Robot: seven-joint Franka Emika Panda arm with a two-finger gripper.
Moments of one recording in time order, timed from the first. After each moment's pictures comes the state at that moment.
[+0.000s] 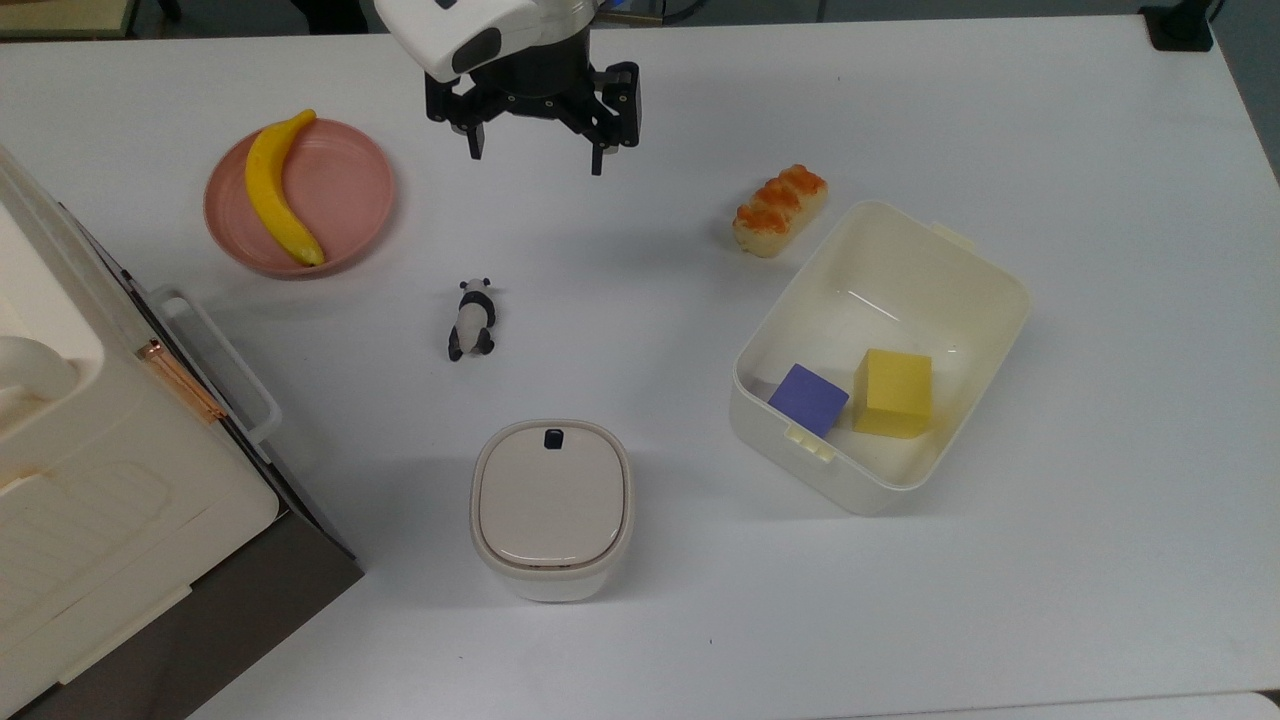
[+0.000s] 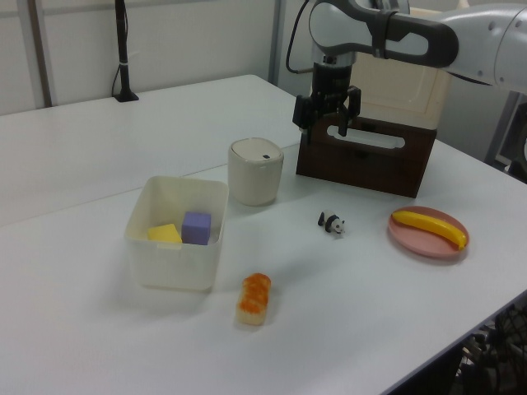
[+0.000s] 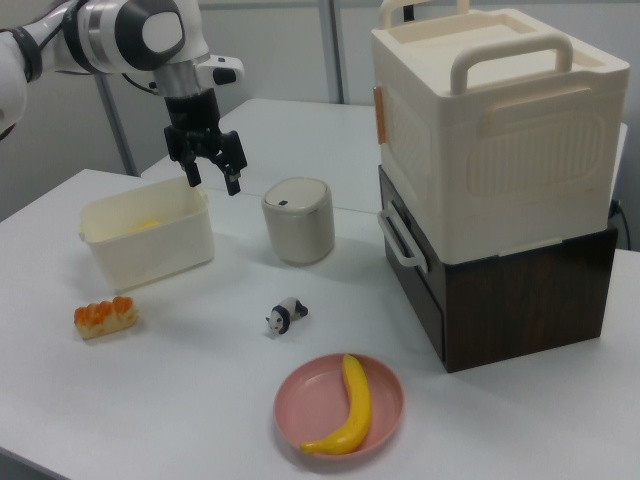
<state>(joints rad) 0.02 0.25 0.04 -1.40 -0.08 1.62 0.17</state>
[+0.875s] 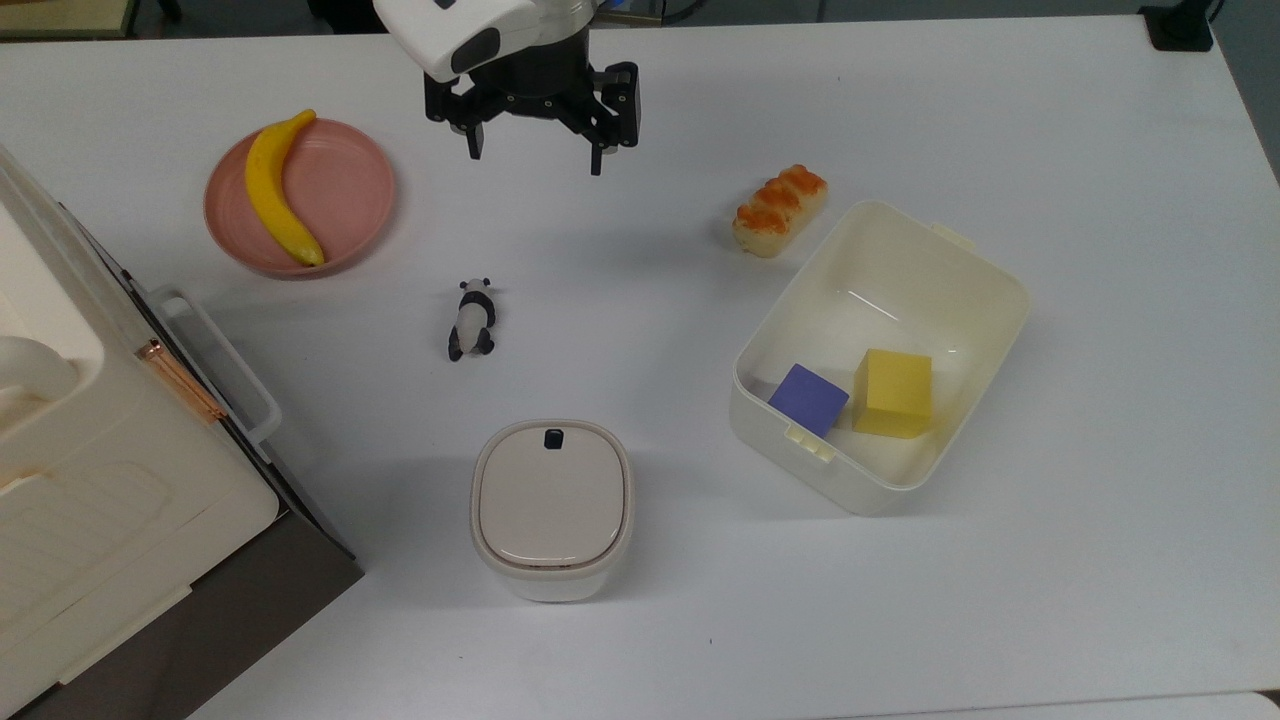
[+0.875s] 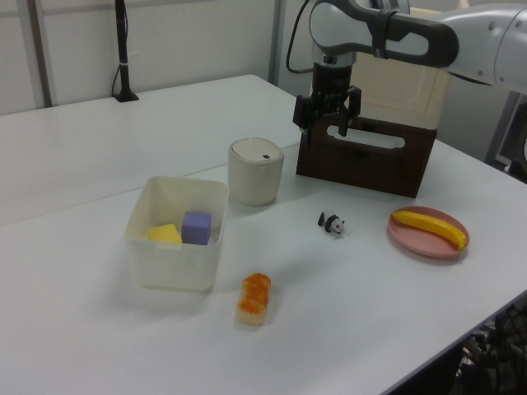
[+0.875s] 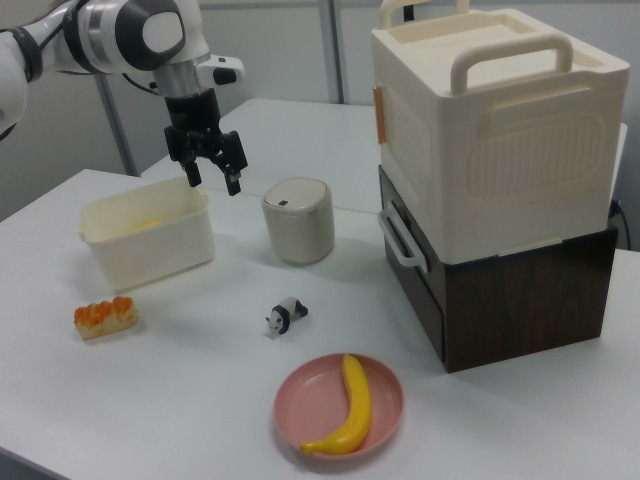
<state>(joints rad) 0.02 0.25 0.04 -1.40 -0.08 1.62 0.17</state>
